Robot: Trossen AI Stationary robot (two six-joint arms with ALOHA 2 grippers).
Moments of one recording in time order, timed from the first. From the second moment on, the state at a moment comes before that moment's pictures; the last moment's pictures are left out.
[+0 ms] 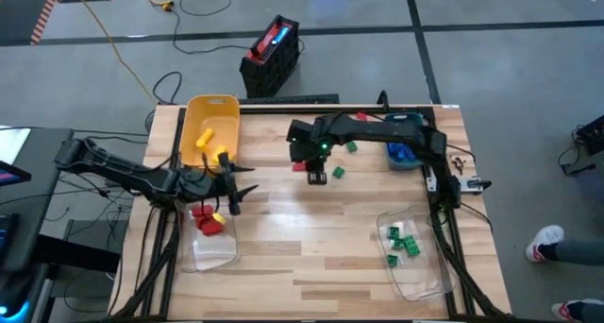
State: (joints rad) left arm -0.22 0.84 0.39 0.15 -0.61 0.27; right arm -0.22 2.05 1.83 -1.04 -0.14 -0.25
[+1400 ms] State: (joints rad) left arm -0.29 1.18 0.41 0.75 -0.40 0.87; right arm -0.01 1.95 1.83 -0.75 -0.39 0.15
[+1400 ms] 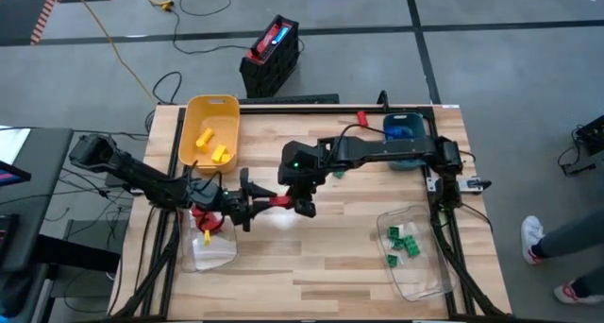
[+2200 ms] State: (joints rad) left arm -0.36 1.10 0.44 0.48 -0.53 0.70; right arm -0.03 1.94 1.83 -1.03 -0.26 0.07
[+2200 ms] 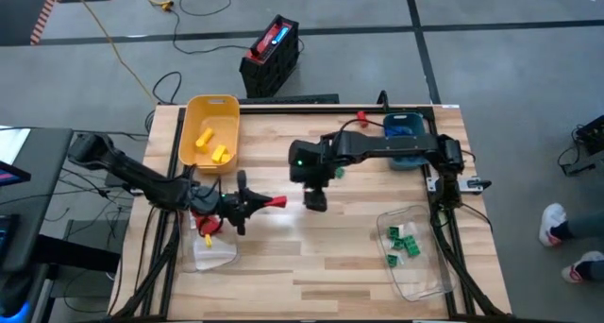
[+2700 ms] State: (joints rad) left arm -0.67 1.02 0.95 -0.92 -0.55 -0.55; right arm 0.00 1.93 1.63 -1.10 -0.08 0.02
